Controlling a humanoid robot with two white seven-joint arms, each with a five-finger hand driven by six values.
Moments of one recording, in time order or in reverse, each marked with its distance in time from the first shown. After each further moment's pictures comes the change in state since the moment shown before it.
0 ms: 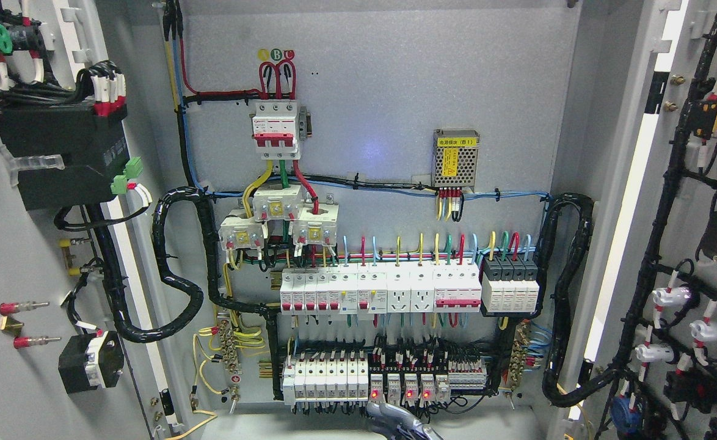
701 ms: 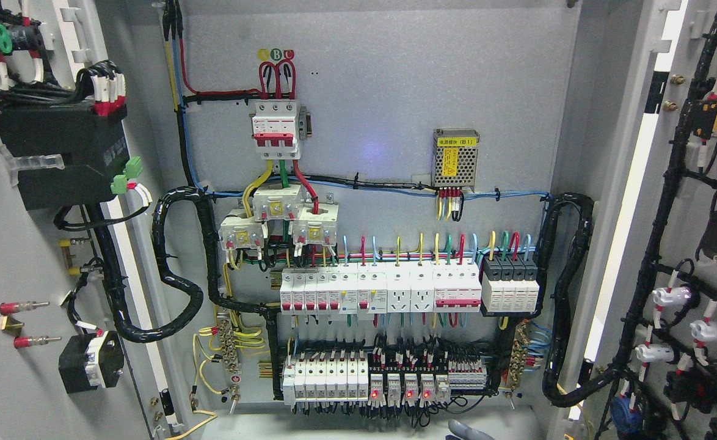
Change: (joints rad) left arm -0.218 -0.022 0.002 -0.136 -0.006 -0.007 0.005; right arm 0.177 -0.012 -0.123 -0.040 0.000 -0.273 0.009
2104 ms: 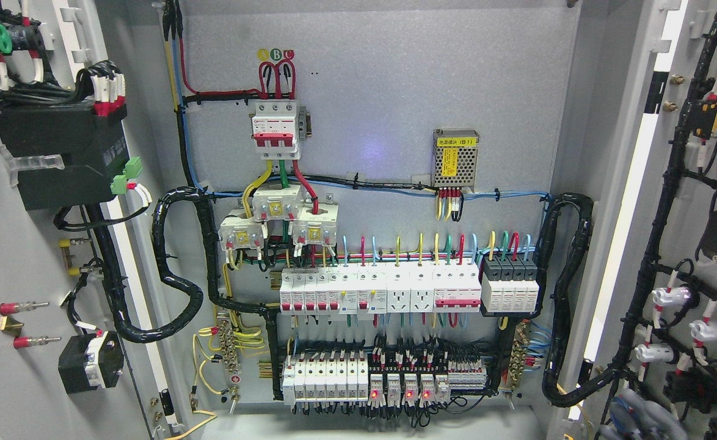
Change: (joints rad) left arm -0.118 -0.090 0.094 -0.054 0.045 -0.164 0.002; right arm 0.047 -0.024 -0.329 -0.008 -0.180 -0.057 0.006
